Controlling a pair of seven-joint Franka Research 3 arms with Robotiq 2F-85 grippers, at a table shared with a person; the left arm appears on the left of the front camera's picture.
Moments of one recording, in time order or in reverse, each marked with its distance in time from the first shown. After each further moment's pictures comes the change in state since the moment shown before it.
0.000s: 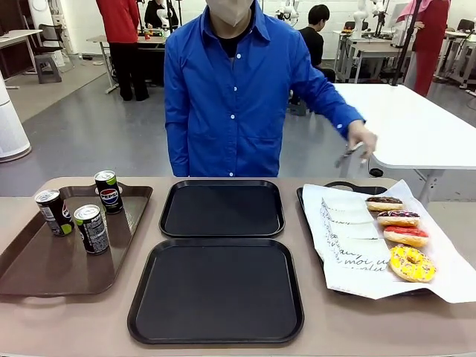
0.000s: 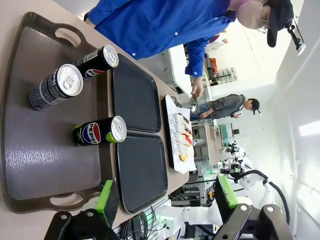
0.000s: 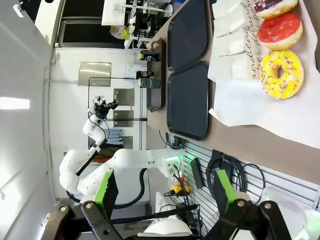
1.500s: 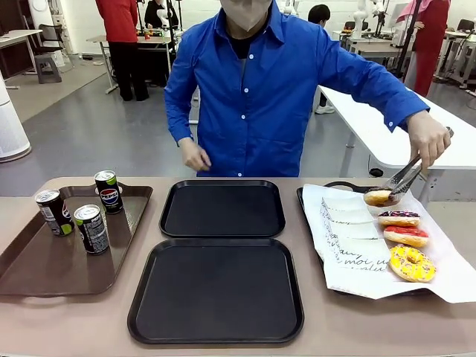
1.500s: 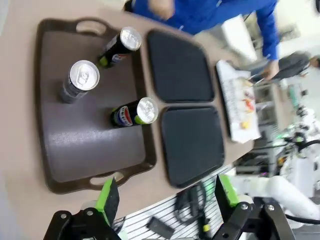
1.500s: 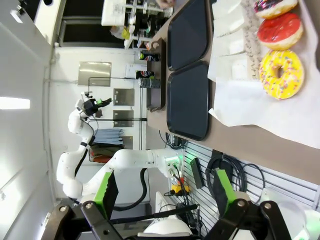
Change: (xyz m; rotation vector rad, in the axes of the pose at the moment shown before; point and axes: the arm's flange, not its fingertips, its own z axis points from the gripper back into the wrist) left arm 0.022 -0.093 -0.033 0.408 0.200 -0.211; right arm 0.000 0.000 0.000 0.000 0.000 0.001
